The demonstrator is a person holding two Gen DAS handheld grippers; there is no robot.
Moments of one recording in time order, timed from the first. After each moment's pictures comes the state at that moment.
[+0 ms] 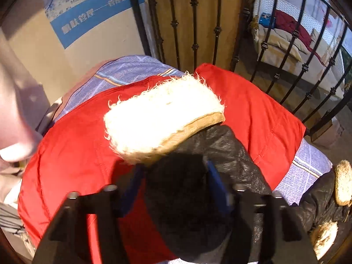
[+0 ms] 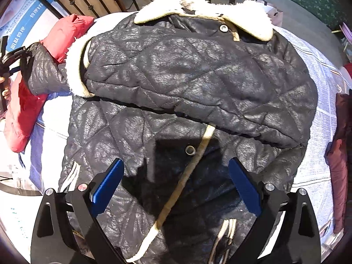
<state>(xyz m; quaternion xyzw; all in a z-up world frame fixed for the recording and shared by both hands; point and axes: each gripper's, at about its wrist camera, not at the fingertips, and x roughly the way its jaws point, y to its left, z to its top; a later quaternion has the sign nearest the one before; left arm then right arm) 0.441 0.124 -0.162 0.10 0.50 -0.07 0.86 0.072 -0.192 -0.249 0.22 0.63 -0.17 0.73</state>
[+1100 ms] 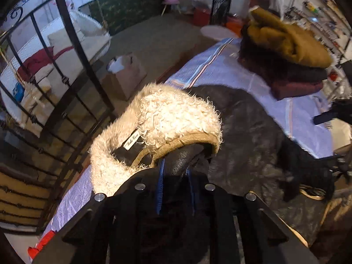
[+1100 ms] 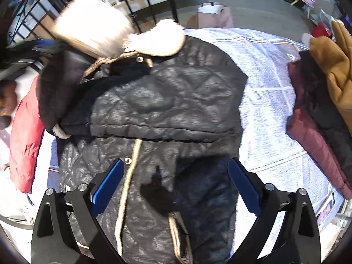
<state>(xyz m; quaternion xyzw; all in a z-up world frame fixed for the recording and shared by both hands) 0.155 -0.257 -0.163 0.41 0.34 -0.62 0.57 -0.021 -0.279 -0.207 0.29 0.55 -0.28 0.73</state>
